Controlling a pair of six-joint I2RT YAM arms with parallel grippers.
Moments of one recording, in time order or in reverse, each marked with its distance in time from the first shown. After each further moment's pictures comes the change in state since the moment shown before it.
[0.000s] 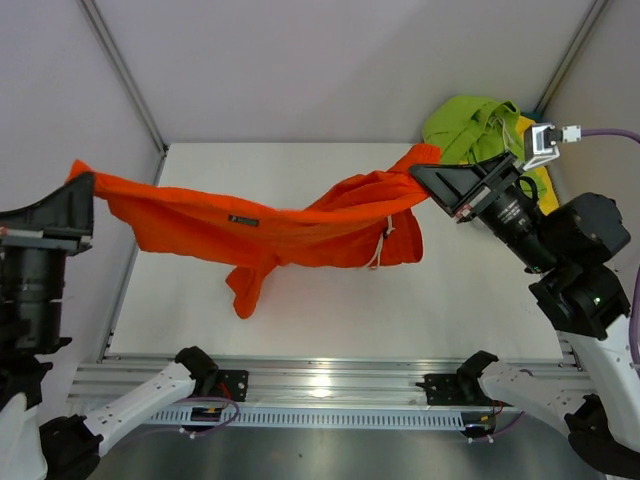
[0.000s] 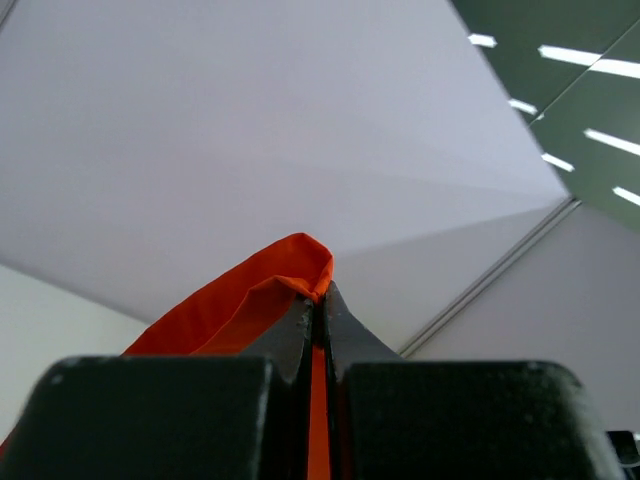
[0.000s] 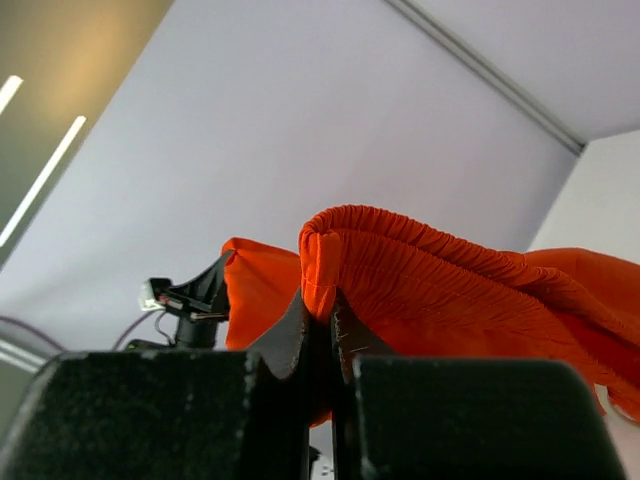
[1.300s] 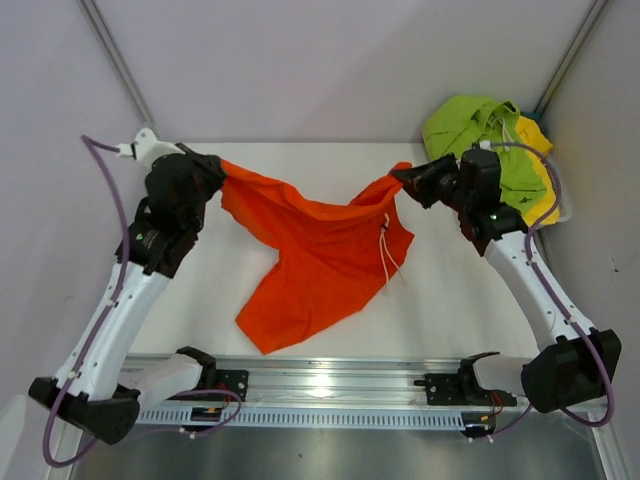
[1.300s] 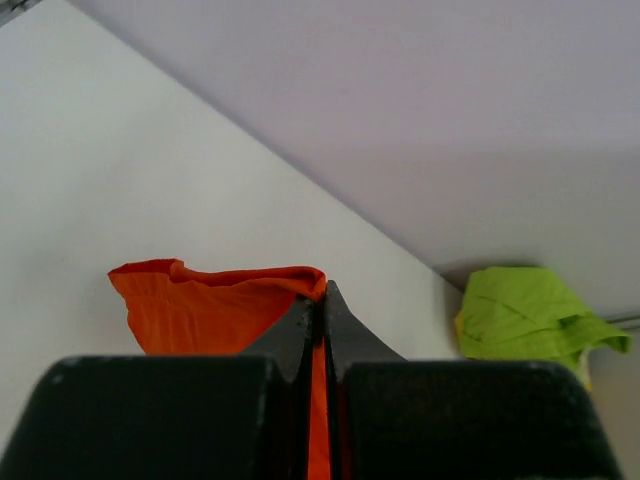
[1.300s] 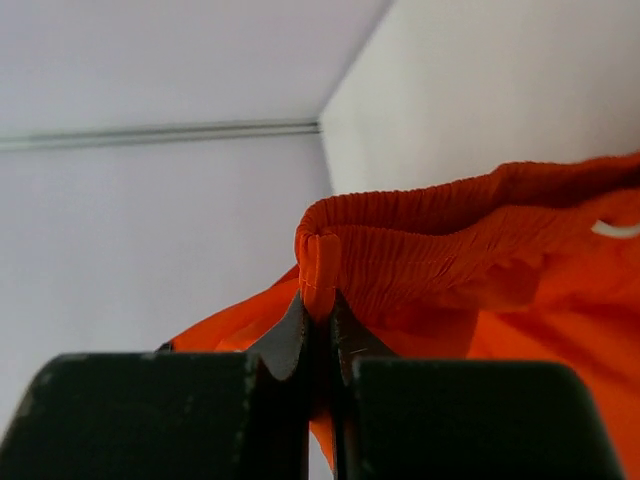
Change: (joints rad) left arm 0.283 0.425 -0.354 0.105 0.108 -0.257; right arm -0.385 0.359 -0.359 0.066 -0.108 0.245
